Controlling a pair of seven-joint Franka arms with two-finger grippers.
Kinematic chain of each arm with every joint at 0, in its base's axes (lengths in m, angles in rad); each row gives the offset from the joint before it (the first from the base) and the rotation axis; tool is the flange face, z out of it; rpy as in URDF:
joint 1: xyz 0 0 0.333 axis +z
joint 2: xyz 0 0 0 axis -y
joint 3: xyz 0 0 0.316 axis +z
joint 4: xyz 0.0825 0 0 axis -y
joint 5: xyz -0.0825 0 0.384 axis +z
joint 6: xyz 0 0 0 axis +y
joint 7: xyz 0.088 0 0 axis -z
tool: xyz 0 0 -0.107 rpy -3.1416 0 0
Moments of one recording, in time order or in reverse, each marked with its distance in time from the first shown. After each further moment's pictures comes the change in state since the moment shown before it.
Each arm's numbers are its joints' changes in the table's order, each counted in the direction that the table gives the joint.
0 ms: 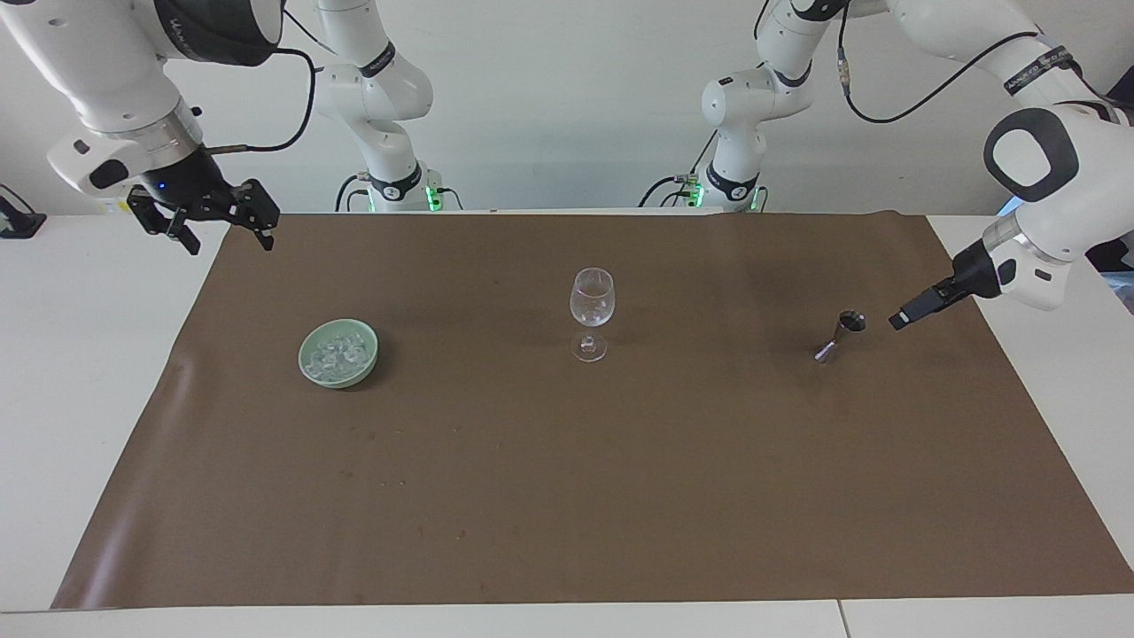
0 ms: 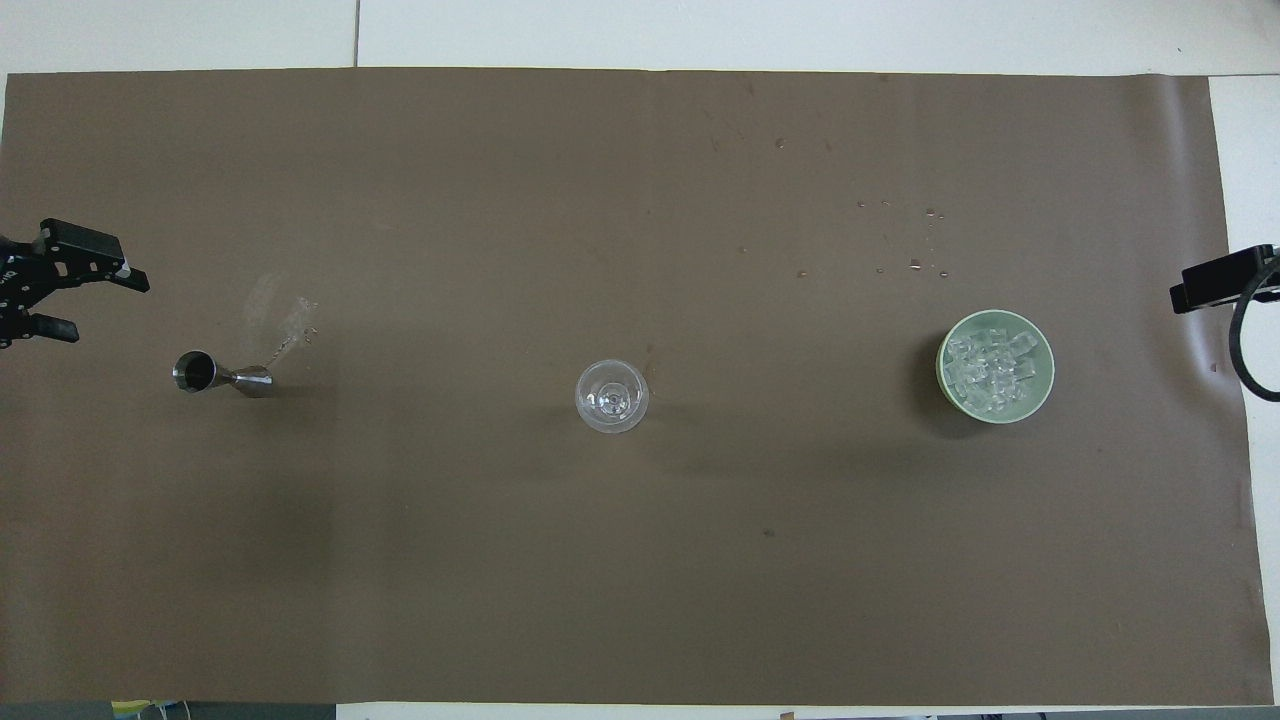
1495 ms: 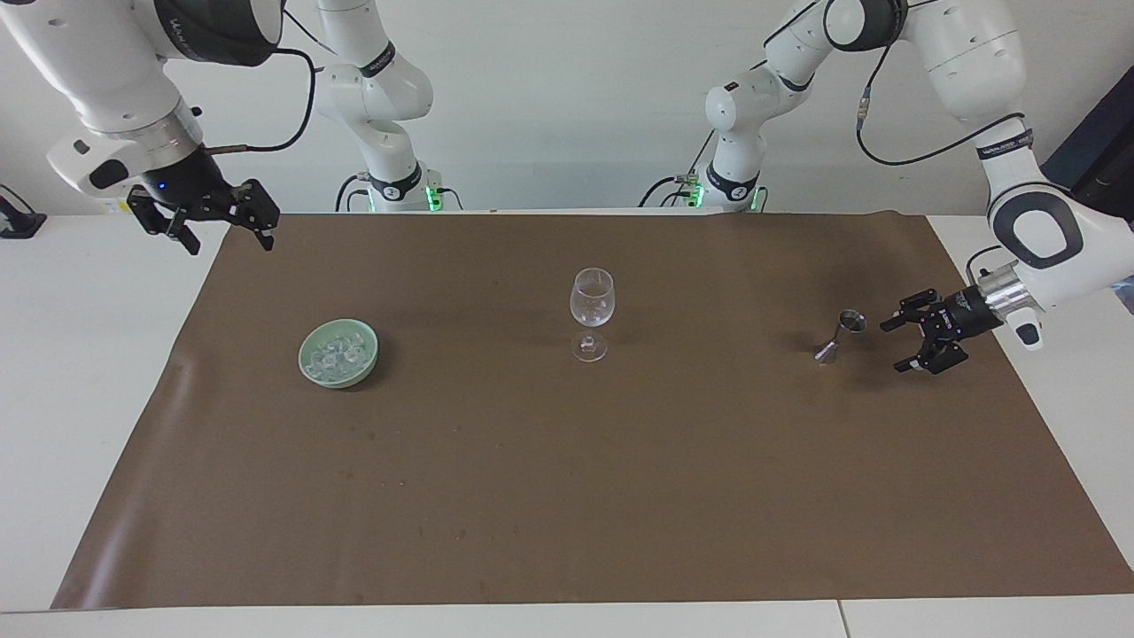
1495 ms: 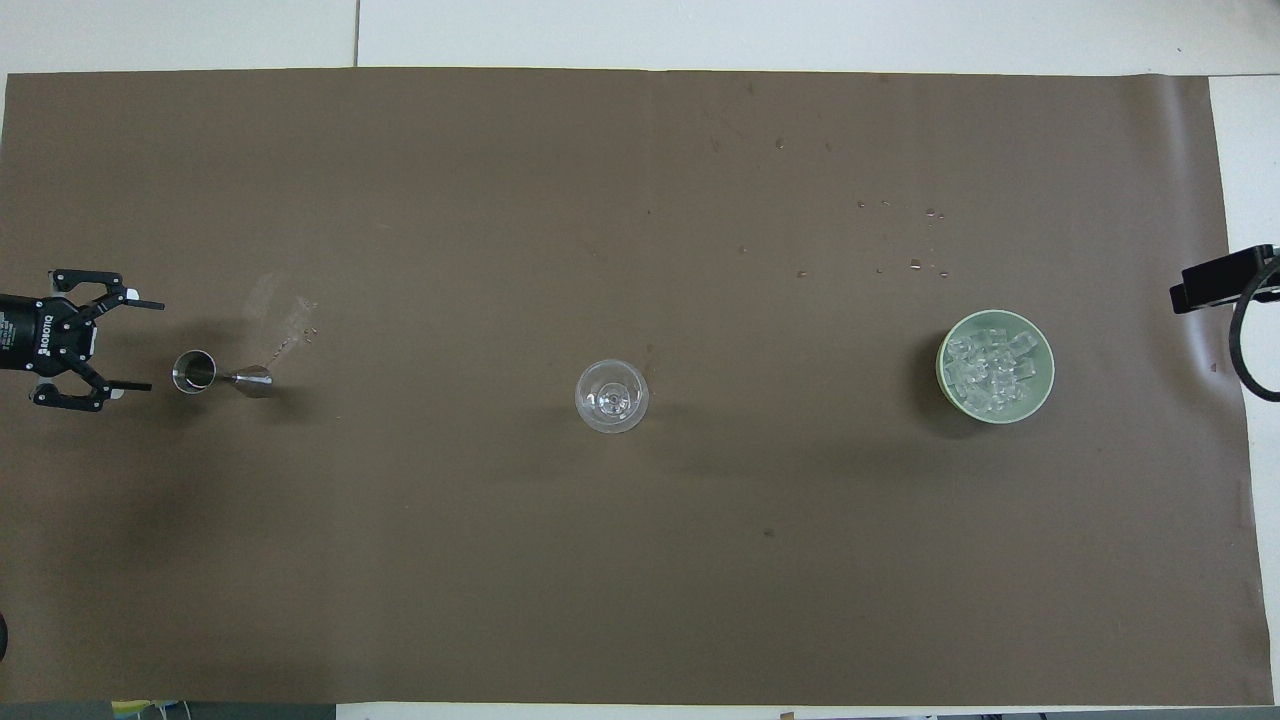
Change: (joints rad) left arm 0.212 -0.189 0.003 -0.112 -0.324 -0.065 -0.425; right arm 0.000 0.000 0.000 0.000 0.000 0.000 0.000
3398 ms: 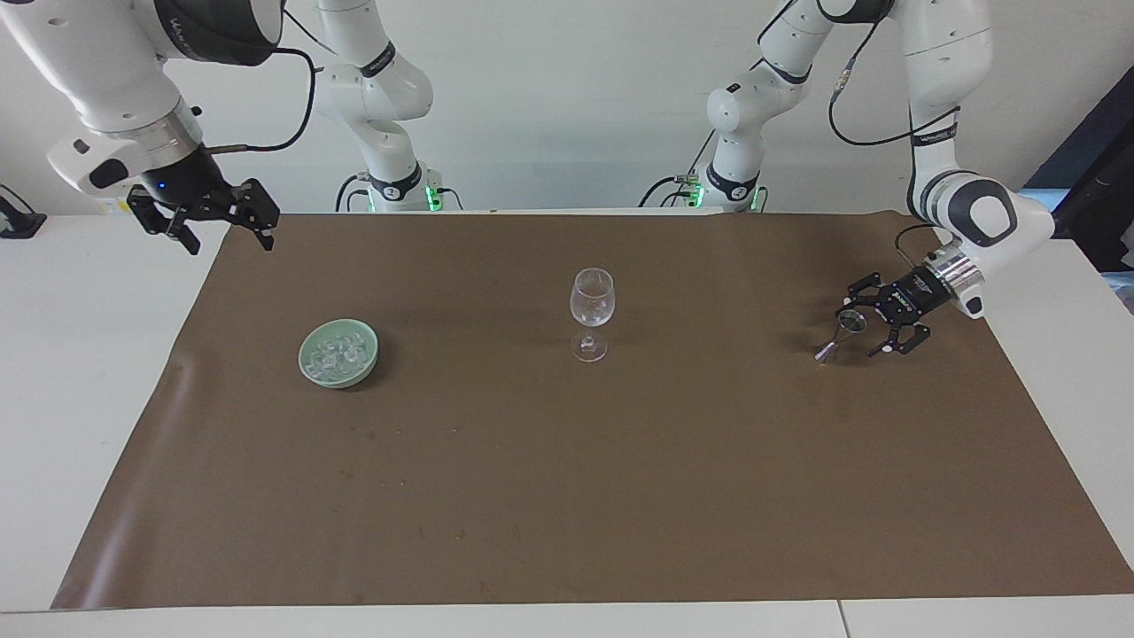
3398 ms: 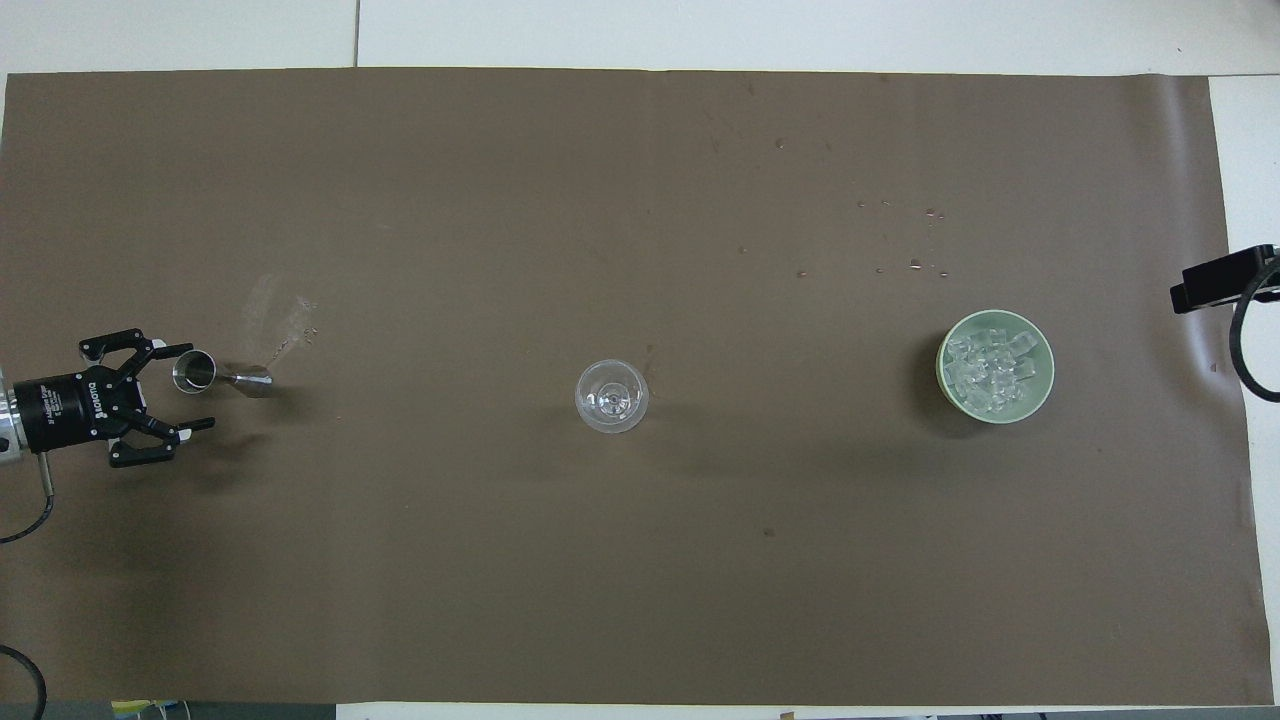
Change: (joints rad) left arm 0.055 0.155 -0.009 -0.397 -0.416 -0.142 -0.164; right arm 0.000 0.001 0.000 0.000 0.000 0.000 0.000
